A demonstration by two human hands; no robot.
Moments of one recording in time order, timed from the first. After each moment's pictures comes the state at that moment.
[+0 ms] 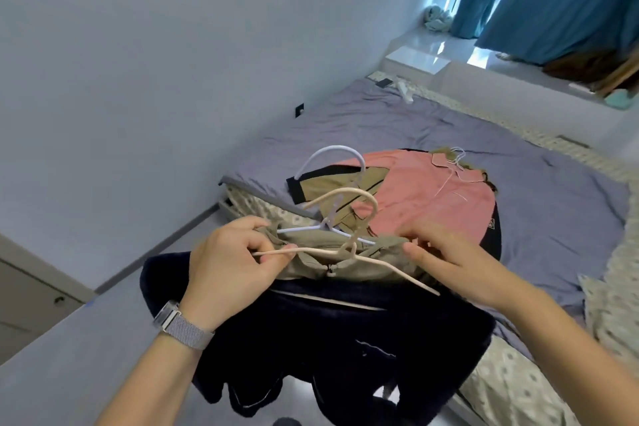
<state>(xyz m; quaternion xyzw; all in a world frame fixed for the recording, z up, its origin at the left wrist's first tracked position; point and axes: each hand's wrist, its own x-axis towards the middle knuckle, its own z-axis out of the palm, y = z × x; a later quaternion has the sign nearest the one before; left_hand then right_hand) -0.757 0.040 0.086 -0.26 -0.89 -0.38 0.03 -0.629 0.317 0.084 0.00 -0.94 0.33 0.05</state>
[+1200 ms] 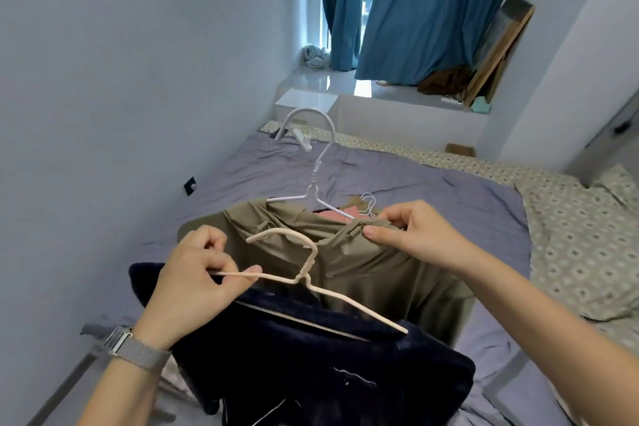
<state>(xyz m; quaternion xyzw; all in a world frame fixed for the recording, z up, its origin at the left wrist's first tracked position) -0.962 0.369 0.110 -0.45 -0.81 -0.38 -0.02 -0.766 0.618 0.128 -0.25 -0.83 0.47 0.14</state>
